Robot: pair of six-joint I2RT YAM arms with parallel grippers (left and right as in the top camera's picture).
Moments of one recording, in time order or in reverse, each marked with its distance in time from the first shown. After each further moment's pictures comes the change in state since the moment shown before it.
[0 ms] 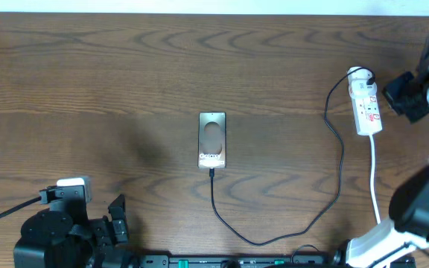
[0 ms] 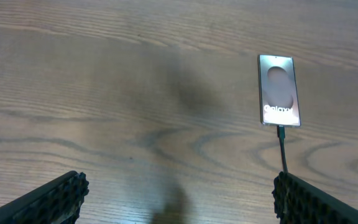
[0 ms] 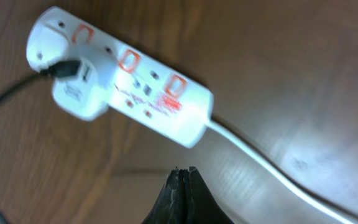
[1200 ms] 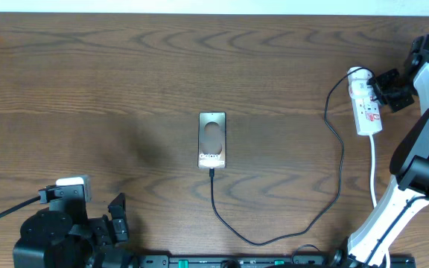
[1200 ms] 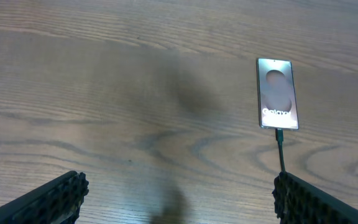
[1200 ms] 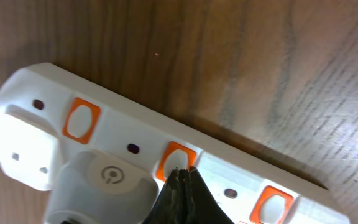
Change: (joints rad) left arm 0.000 0.000 0.000 0.011 0.000 -0.002; right arm -0.044 0.369 0.147 0.181 -0.180 0.083
